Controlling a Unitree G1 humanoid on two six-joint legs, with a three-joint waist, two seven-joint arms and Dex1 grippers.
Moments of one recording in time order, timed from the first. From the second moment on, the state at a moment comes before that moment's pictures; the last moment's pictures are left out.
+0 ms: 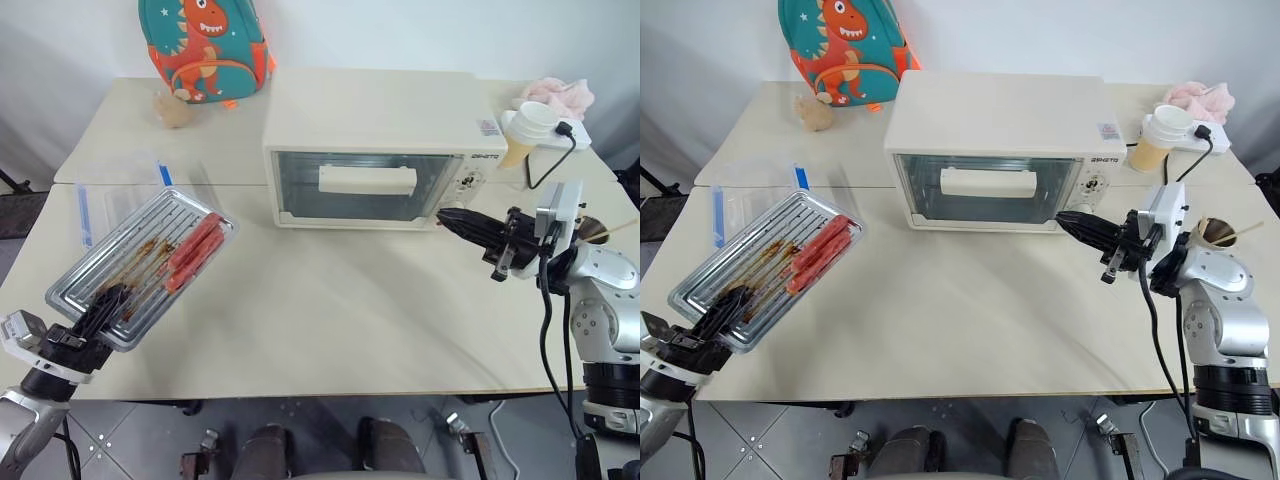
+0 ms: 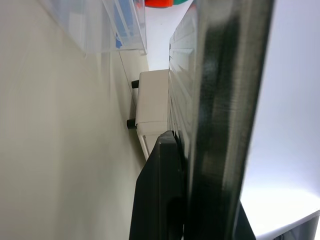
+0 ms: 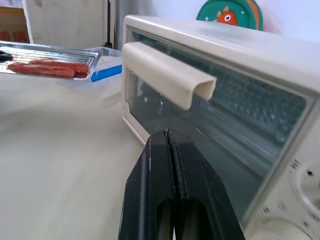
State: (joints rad) left arm 0.16 0.53 0.82 0.06 -1.95 1.09 -0.11; right arm -0.41 -0.66 -0.22 0.01 0.59 0.16 1.10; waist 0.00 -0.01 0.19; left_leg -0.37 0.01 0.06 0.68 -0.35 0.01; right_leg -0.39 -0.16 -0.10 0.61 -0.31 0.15
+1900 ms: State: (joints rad) left arm -0.23 0.85 0.18 0.03 -0.80 0.67 -1.13; right arm 0.15 -0.75 -0.50 -0.26 0.79 0.18 1.36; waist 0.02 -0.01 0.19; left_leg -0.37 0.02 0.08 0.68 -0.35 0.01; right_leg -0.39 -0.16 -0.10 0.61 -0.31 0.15
